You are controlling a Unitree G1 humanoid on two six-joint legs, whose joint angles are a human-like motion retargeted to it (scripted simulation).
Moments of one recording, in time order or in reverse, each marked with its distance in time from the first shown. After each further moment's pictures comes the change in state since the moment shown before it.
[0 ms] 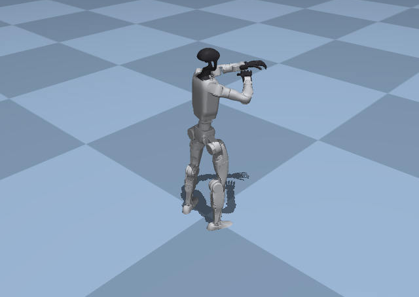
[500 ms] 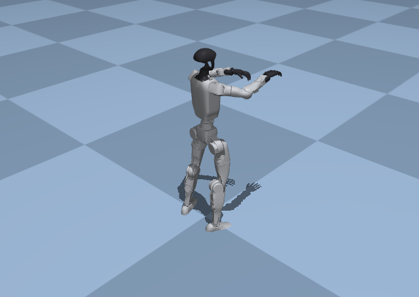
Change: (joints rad) left arm 0.423 0.181 0.135 -0.748 -0.156 -0.072 -0.260; right arm -0.007 -0.015 -0.105 0.670 -0.145 0.119 -0.032; waist 0.122 -0.013 -0.063; left_leg 0.049 0.020 -0.004 0.044 -0.047 0.004; right_leg 0.076 0.007 -0.005 -0.010 -0.021 -0.004
